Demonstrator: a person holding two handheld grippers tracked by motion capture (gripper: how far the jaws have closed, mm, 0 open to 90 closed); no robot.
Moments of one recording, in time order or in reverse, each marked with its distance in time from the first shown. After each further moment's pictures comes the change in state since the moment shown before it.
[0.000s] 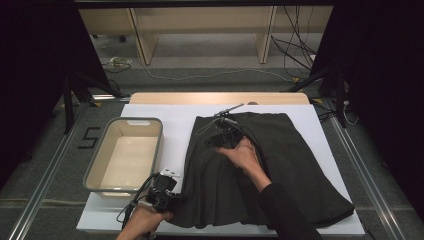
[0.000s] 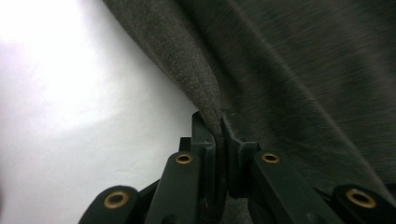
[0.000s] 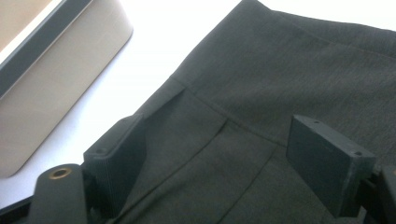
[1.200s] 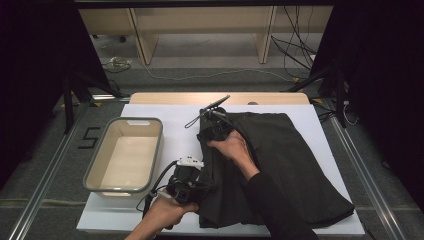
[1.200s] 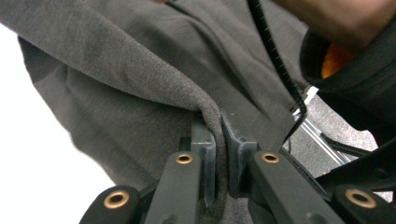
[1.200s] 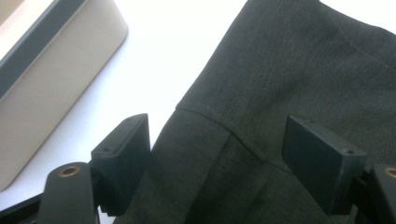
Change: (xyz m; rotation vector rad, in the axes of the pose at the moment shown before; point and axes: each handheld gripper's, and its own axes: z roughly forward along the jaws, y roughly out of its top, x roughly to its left) left arm -0.070 0.051 -0.030 -0.154 -0.187 0.127; right arm 0.013 0.029 0.016 0.081 -0.043 -0.022
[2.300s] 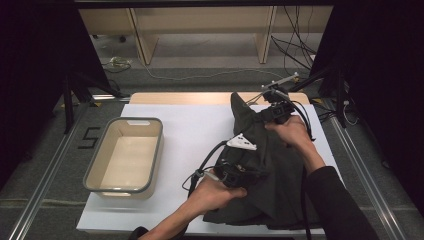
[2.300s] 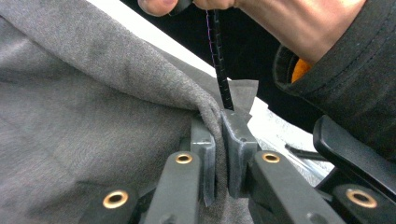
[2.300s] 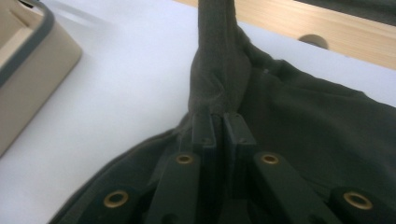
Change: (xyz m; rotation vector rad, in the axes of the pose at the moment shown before) left arm -0.075 0.081 0.041 -0.074 -0.172 0.138; right arm -0.104 -0.027 -0.125 -0.093 -0.047 0.072
